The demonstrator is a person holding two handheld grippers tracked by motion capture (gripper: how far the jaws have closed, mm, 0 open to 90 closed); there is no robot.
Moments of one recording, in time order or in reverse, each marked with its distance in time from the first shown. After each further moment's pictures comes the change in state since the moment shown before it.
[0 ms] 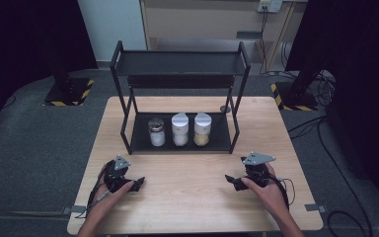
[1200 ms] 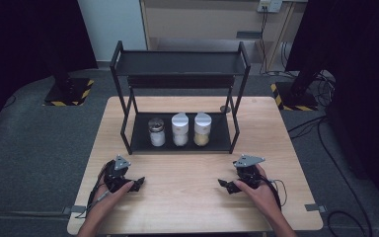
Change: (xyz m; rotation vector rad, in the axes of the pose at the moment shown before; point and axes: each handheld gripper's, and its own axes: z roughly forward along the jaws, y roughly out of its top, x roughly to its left) left arm 0.000 0.000 0.000 0.000 0.000 0.000; right arm 0.004 0.004 0.026 0.060 0.060 0.014
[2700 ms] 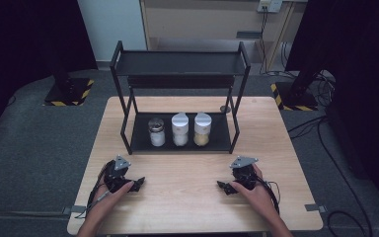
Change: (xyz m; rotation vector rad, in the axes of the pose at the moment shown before) left arm -0.001 -0.001 0.000 -0.002 0.002 0.002; right arm 0.006 0.005 0.017 0.089 -0.051 -0.011
